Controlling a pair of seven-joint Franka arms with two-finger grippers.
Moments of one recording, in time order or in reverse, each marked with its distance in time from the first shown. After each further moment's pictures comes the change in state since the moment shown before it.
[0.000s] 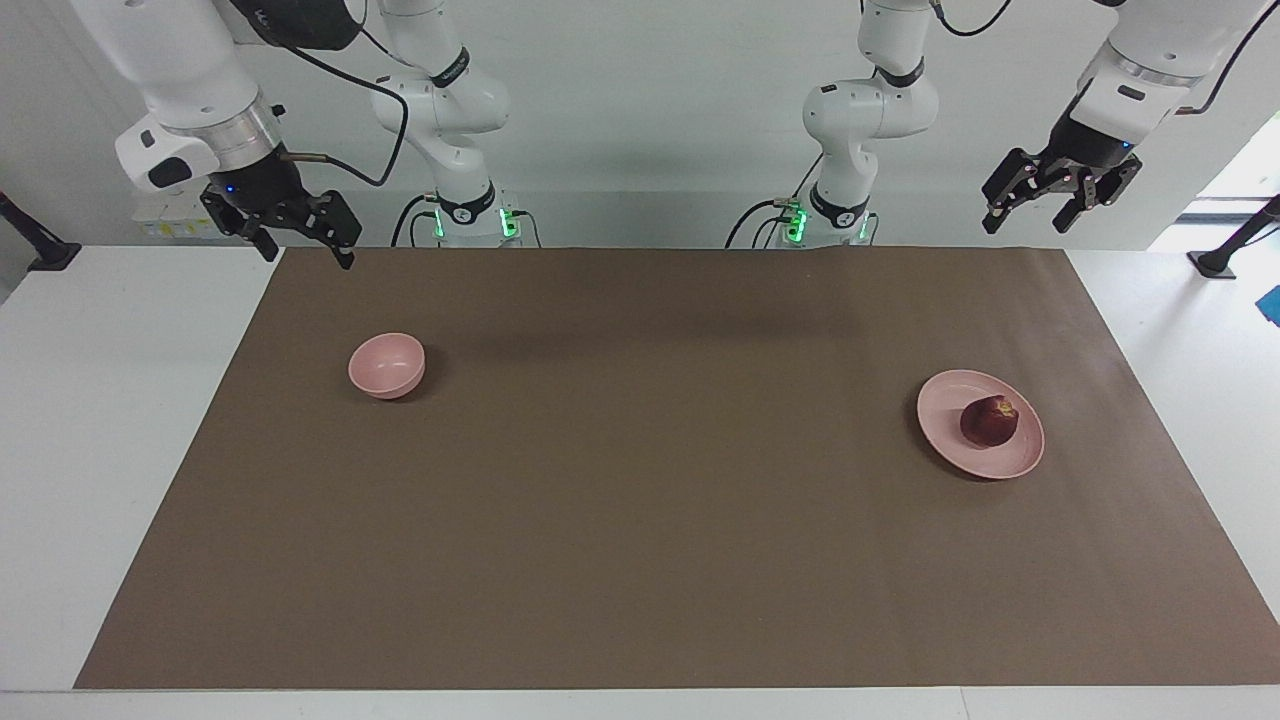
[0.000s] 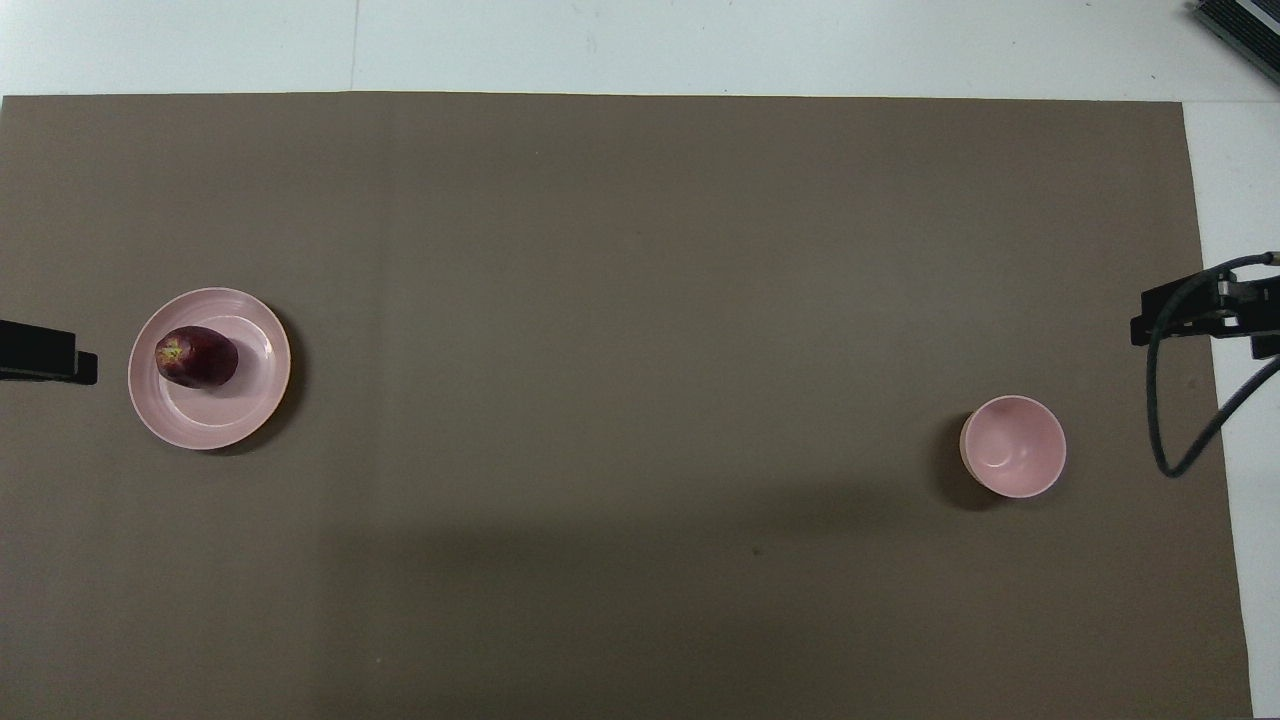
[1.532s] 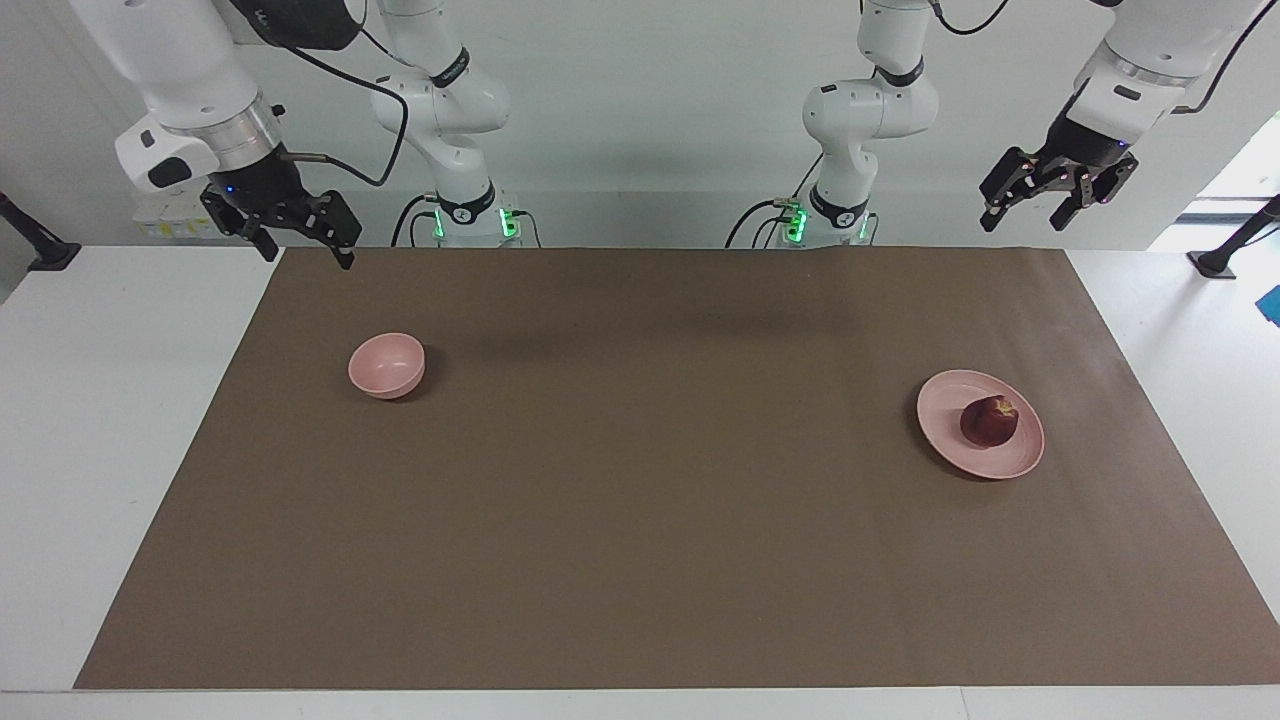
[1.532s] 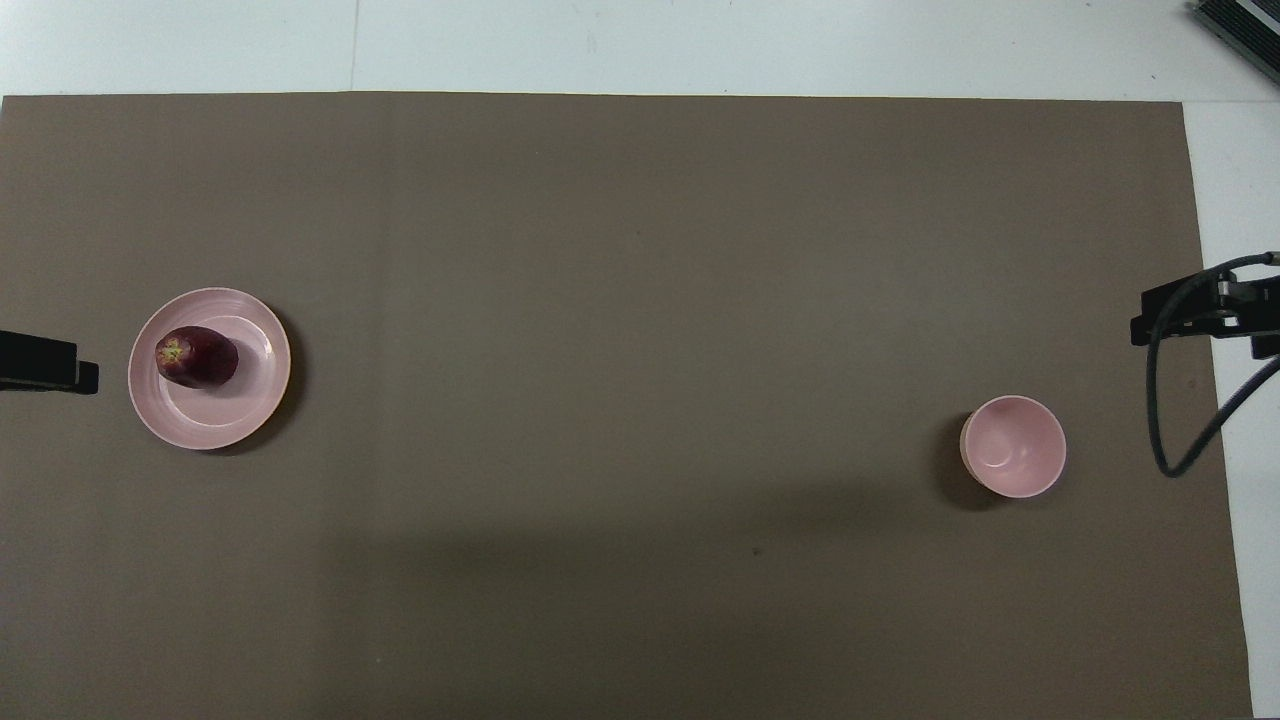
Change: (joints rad) left arm 0.000 -0.016 0.001 -0.022 0.000 -0.001 0.001; right arm 0.000 0.000 0.000 0.000 0.000 0.000 0.000
